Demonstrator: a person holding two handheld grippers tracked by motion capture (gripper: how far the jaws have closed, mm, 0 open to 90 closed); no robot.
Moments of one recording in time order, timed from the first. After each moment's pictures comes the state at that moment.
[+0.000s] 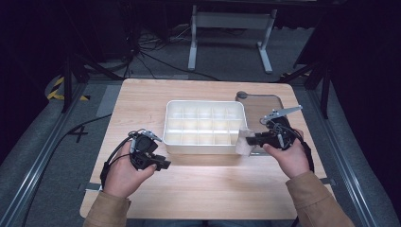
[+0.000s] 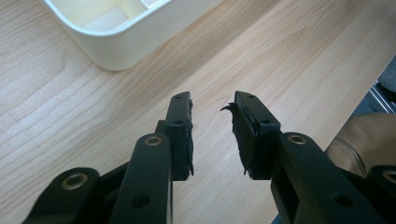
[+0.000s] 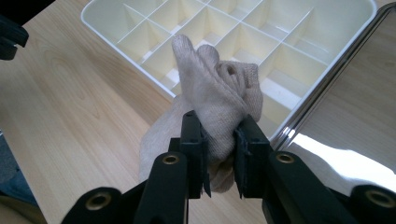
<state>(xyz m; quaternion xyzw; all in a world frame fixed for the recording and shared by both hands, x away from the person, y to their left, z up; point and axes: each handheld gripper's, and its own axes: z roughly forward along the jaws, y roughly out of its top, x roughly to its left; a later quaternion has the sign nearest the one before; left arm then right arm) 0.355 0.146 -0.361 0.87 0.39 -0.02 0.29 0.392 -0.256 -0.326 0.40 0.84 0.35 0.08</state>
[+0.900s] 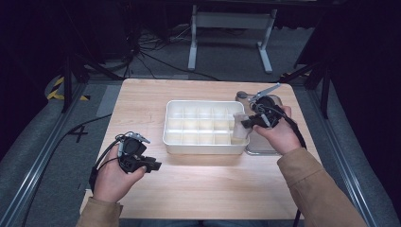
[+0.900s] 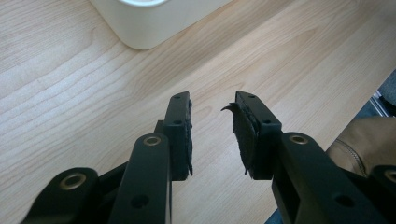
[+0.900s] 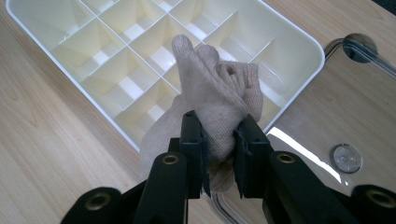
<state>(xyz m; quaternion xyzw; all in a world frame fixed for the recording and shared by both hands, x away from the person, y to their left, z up) 0.345 0.171 -0.363 0.86 0.42 -0.01 0.30 0.444 -0.223 -0.303 0.37 0.88 0.26 0.13</state>
